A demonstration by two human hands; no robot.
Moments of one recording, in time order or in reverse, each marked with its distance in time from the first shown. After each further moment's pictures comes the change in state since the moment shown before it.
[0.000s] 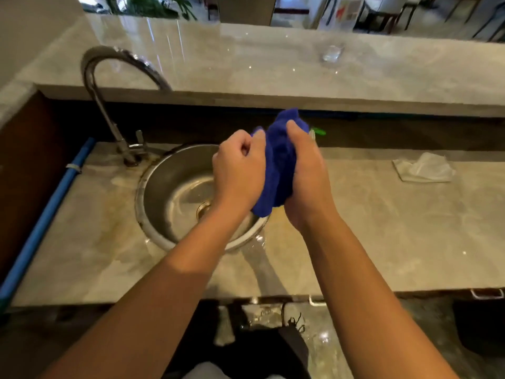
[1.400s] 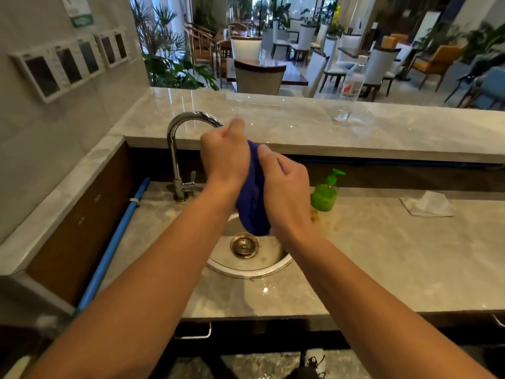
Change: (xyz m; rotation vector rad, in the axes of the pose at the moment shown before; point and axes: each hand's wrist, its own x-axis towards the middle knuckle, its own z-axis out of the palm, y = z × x) left_hand 0.019 0.060 -0.154 -0.278 0.198 -0.040; right_hand -0.087 0.002 0.149 -0.498 0.006 -0.474
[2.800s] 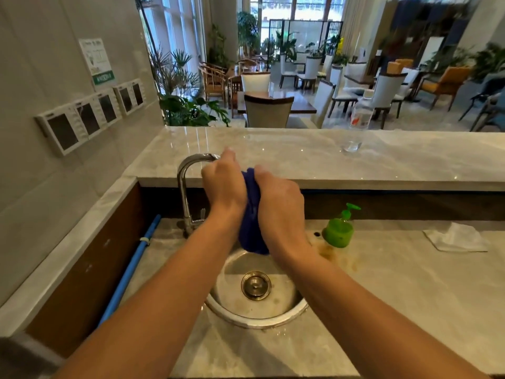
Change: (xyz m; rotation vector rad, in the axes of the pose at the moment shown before) left_hand 0.045 0.005 0.016 -0.220 0.087 -0.081; right_hand 0.052 -0.009 0.019 -0.146 -0.023 -0.083
